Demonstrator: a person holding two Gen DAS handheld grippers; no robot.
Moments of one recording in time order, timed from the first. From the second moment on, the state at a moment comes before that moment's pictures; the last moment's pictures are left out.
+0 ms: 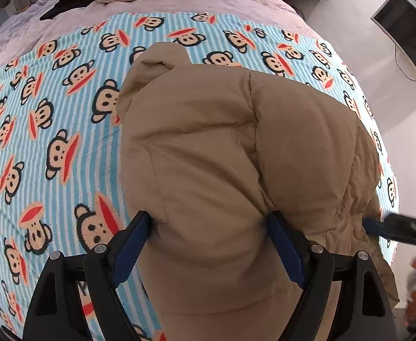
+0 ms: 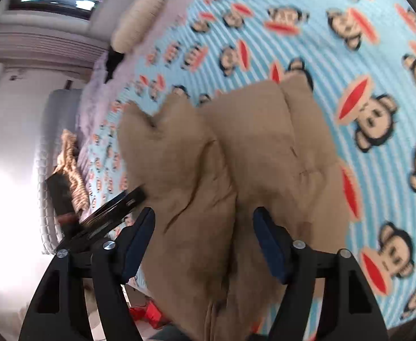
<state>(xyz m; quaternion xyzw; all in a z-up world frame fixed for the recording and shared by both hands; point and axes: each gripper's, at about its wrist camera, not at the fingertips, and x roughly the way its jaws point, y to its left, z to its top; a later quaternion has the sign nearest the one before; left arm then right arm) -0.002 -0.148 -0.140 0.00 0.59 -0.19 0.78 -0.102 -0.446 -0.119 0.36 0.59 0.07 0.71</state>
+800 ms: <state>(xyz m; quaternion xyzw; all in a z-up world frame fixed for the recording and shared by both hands) -0.013 -0.251 -0.136 0.11 0.56 -0.21 0.79 -0.112 -0.529 -0.160 0.38 0.60 -0.02 0.71</state>
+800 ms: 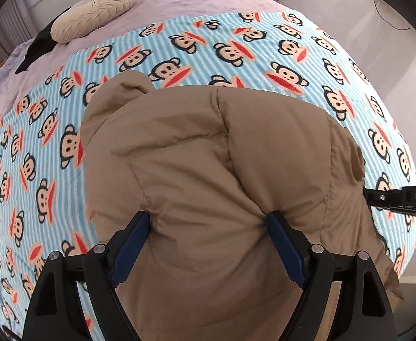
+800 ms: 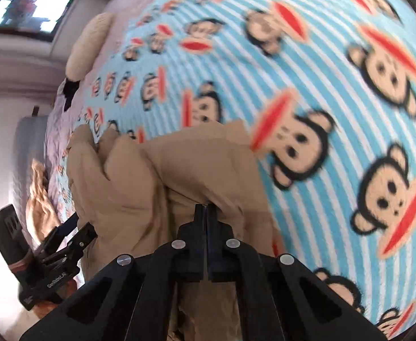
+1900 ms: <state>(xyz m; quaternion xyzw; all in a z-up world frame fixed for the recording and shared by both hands) -0.058 -0.129 -0.110 0.09 0.58 -0.21 0.79 -0.195 -0.414 -0.100 0.29 0.59 -0.08 0.75</state>
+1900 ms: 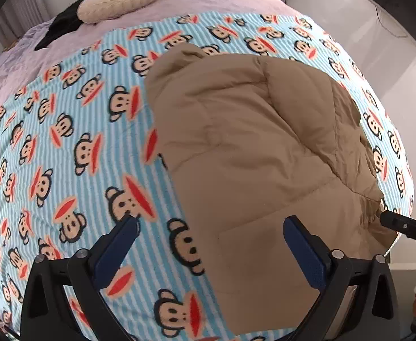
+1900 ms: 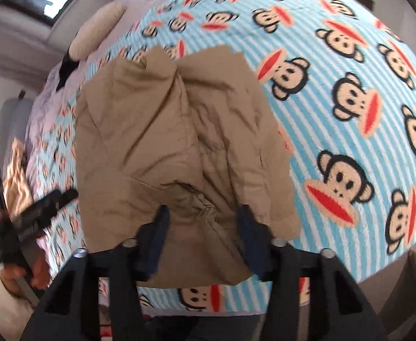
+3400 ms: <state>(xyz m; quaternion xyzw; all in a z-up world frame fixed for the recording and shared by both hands) -0.003 -0.075 -0.200 -0.28 0.64 -0.29 0.65 -0.118 -0.526 -0.202 0.52 0.54 0.15 0.65</state>
